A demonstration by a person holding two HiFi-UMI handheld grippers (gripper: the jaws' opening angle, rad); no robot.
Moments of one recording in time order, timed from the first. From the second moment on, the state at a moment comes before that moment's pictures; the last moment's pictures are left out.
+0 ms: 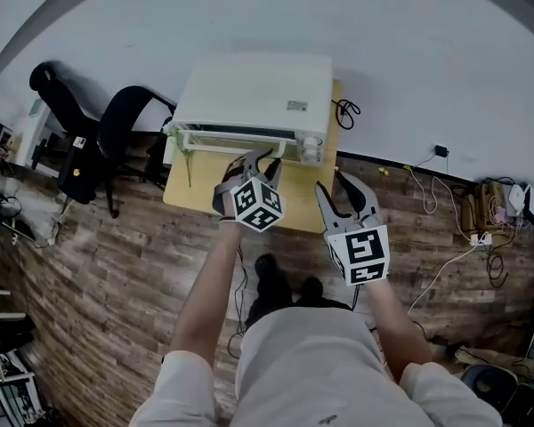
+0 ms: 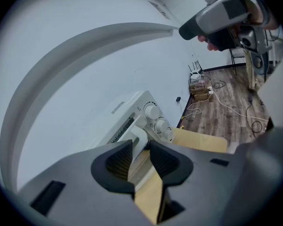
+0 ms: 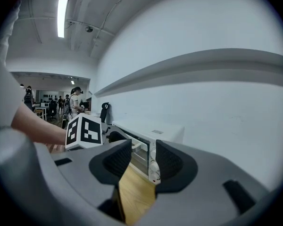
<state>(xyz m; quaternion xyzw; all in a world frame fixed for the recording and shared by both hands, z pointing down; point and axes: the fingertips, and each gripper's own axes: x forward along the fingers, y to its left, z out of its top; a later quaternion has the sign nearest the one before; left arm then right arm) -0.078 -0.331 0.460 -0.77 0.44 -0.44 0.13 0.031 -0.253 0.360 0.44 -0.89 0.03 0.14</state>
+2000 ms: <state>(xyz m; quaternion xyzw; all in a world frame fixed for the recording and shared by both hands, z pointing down) -0.076 -0.354 0.450 -0.78 0.44 -0.44 0.10 0.056 -0.273 0.361 0.45 -0.88 0.04 0.14</state>
